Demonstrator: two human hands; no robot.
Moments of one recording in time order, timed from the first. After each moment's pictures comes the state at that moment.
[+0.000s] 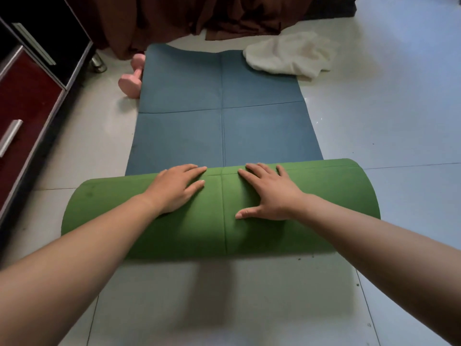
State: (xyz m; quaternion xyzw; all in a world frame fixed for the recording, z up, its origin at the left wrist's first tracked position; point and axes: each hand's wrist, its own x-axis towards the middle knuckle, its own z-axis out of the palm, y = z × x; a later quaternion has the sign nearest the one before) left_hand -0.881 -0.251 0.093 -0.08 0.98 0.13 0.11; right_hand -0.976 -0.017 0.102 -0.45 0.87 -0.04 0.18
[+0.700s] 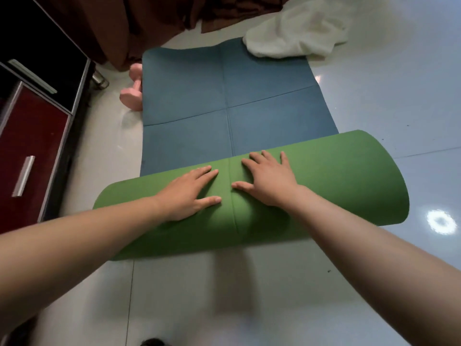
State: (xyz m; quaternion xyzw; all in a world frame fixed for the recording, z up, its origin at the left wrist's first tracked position) left_hand -0.918 -0.265 0.105 -0.01 0.97 0.10 0.23; right_hand -1.014 -0.074 0.081 -0.35 0.92 -0.11 0.17
